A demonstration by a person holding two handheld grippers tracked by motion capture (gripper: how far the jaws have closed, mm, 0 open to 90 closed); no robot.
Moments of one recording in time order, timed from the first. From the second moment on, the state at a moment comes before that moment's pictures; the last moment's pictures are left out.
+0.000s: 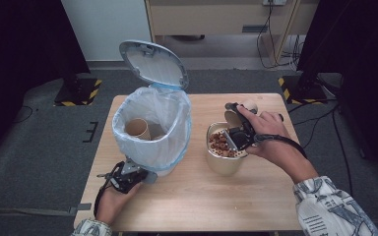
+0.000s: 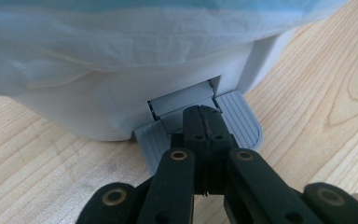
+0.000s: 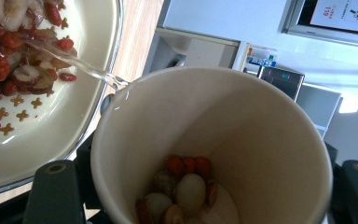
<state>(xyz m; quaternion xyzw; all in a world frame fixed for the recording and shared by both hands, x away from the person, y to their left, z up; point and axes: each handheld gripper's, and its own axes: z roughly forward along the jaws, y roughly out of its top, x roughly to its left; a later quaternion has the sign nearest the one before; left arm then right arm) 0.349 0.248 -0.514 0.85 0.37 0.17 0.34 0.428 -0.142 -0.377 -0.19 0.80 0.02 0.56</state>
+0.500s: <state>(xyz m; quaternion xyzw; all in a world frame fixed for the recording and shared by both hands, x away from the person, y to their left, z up) 0.349 0.248 -0.514 0.85 0.37 0.17 0.34 0.427 -0.144 -0.372 -0.20 0.79 0.01 0.57</state>
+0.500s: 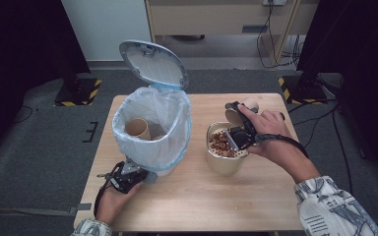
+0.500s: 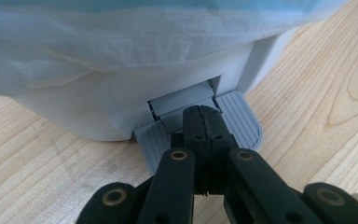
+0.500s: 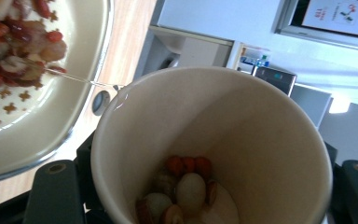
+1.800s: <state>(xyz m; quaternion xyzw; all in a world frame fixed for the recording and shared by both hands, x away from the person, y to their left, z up) 0.349 0.248 -0.514 0.85 0.37 0.17 0.34 0.417 -0.129 -0.354 -0.29 0.72 -0.09 0.62</state>
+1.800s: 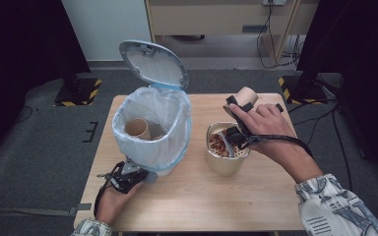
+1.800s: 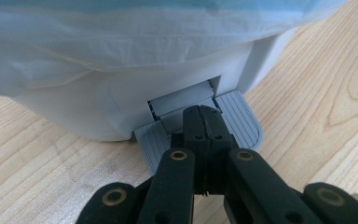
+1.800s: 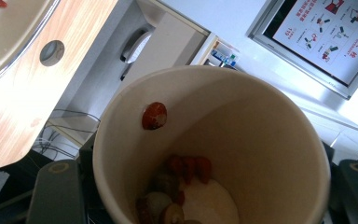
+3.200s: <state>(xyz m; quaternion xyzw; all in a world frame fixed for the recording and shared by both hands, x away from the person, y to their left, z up) 0.349 0.248 -0.514 0.85 0.37 0.17 0.34 0.411 -0.121 -0.388 -0.37 0.69 -0.16 0.60</state>
